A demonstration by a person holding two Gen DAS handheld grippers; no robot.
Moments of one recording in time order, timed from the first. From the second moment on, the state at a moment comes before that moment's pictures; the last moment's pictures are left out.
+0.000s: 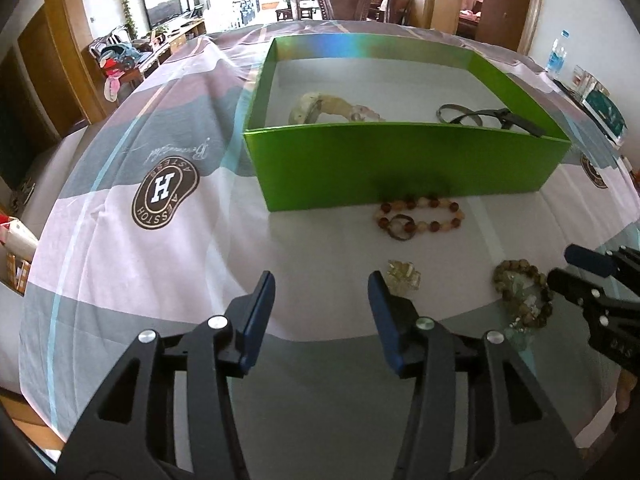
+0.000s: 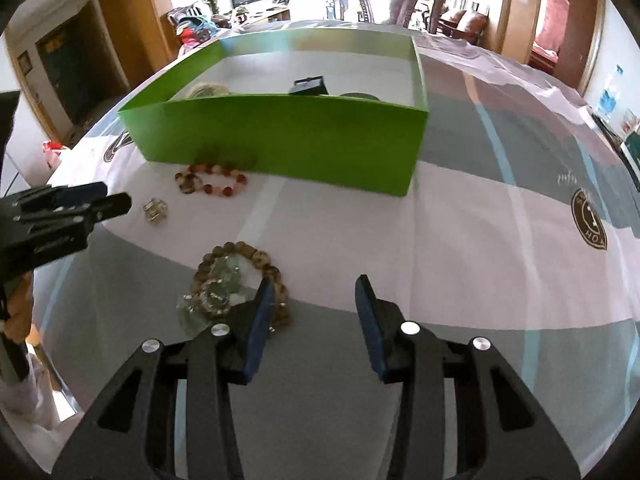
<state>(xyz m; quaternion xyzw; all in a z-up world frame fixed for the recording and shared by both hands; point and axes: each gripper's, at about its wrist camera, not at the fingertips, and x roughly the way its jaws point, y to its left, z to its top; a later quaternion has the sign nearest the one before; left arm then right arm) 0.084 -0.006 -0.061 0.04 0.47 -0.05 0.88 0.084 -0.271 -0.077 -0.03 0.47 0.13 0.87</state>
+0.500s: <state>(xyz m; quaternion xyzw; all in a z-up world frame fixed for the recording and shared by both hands) 0.081 -0.017 -0.070 0.05 0.47 -0.06 0.88 0.081 -0.248 -0.077 -0.04 0.46 0.16 0.87</state>
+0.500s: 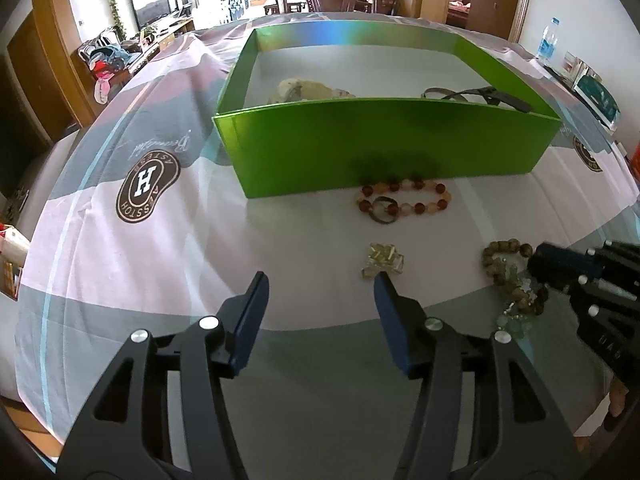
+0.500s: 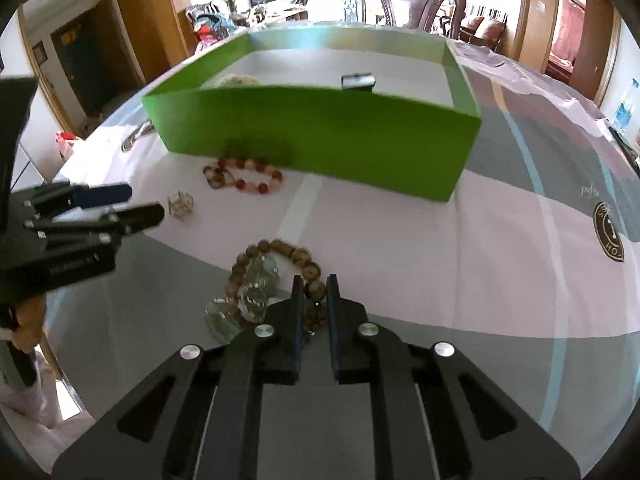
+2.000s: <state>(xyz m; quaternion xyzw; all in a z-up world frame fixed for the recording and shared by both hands) 0.095 -0.003 -0.079 0.02 0.49 -0.01 0.87 0.099 -0.297 -0.085 0.02 0.46 0.07 0.89</state>
